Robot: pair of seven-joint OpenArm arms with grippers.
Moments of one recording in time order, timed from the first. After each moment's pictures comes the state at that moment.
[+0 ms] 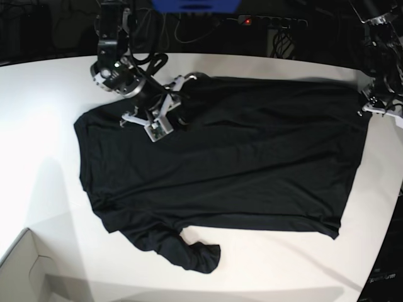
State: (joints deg) left arm 10.9 -18.9 -37.7 87.4 -35.9 -2.1 62.7; right arm -15.6 -7.9 4.9 100.8 -4.3 39.6 -31.9
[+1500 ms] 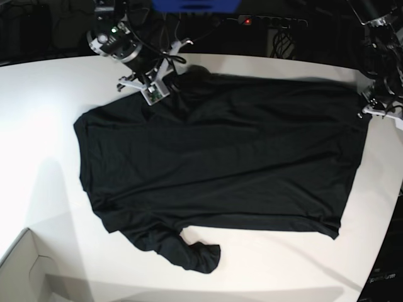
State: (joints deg) left arm 10.1 -18.8 -37.8 87.4 -35.9 -2.1 63.1; right arm -28.2 -7.6 4.7 106.7 -4.4 39.5 -31.4
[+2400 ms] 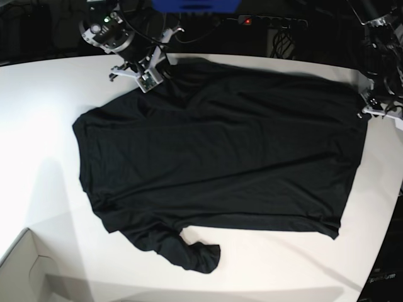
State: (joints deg) left arm 10.1 -18.8 -37.8 87.5 -36.2 -2.1 63.4; right arm -32.0 -4.1 4.6 107.5 -4.3 39.5 -31.4
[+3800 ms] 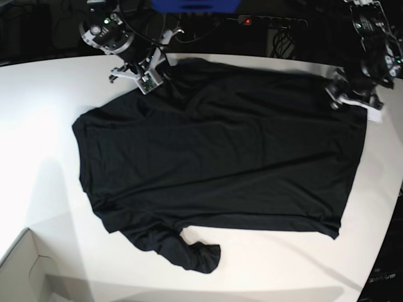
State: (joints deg) left arm 17.1 -15.0 -34.2 92.9 -57.1 -2.3 63.0; right arm -31.4 -4.1 4.6 107.5 -4.3 39.5 -31.7
